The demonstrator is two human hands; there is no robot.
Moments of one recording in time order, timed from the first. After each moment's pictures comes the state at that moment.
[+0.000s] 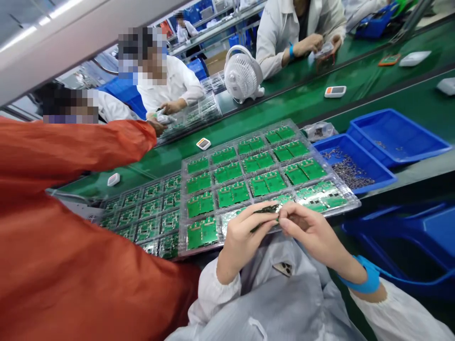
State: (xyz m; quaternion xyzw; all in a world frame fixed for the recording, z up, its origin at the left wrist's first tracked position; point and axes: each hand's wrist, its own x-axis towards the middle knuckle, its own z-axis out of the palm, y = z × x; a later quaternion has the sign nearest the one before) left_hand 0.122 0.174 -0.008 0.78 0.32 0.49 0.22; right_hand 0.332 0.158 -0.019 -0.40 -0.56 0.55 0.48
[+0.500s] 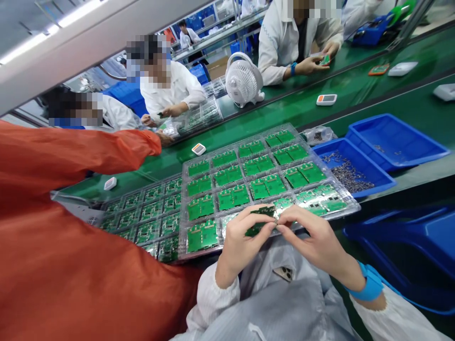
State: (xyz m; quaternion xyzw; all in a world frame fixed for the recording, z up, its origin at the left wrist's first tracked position) left_hand 0.120 0.171 -0.006 0.76 0.39 0.46 0.24; right_hand 0.335 0.160 -0.021 -0.37 -0.72 0.28 0.51
